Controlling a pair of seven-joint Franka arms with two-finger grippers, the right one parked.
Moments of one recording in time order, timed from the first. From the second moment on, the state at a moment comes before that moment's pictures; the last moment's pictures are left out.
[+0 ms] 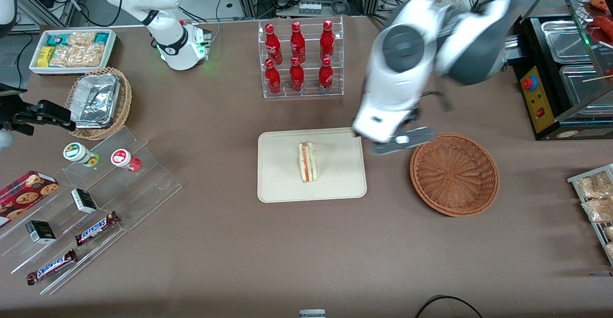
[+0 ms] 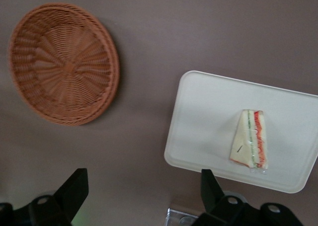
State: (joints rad) arm -0.52 0.30 0.01 -1.32 0.03 1.49 -0.77
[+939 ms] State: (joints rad) arm -0.06 0.01 0.01 -1.47 0.02 1.32 -0.04
